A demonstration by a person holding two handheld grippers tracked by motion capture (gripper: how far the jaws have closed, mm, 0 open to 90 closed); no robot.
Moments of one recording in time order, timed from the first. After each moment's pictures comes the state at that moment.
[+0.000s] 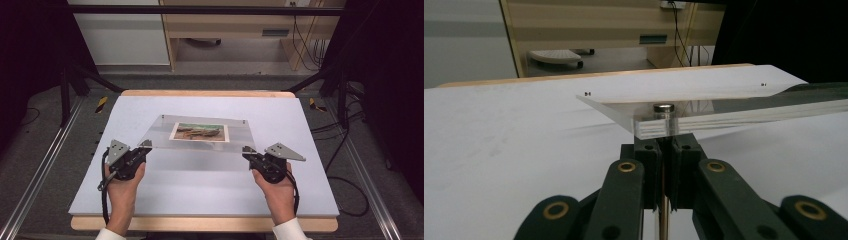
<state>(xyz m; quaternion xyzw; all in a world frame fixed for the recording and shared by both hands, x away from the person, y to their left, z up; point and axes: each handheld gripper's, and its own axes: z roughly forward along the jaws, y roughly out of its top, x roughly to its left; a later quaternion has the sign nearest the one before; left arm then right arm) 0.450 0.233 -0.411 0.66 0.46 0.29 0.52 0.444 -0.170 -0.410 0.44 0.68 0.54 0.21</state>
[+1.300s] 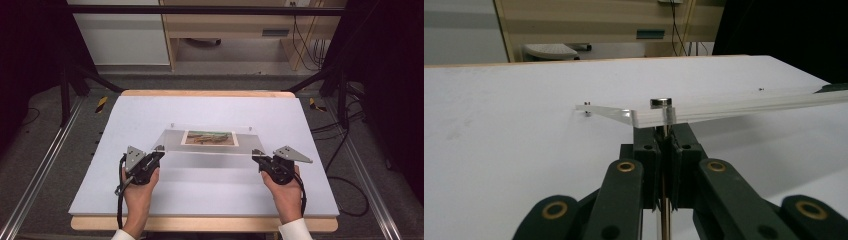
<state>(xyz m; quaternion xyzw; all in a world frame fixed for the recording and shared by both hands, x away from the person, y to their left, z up) 0.451 0.208 -0.442 0.66 0.46 0.29 0.52 0.449 -0.196 -0.432 0.47 0.69 0.52 0.22</state>
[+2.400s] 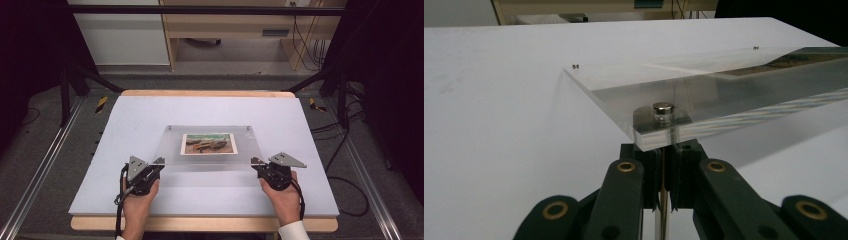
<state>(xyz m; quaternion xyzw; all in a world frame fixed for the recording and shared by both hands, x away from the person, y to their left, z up) 0.432 0.209 -0.459 0.69 0.47 0.27 0.48 0.443 -0.192 -0.452 0.47 0.71 0.48 0.21</state>
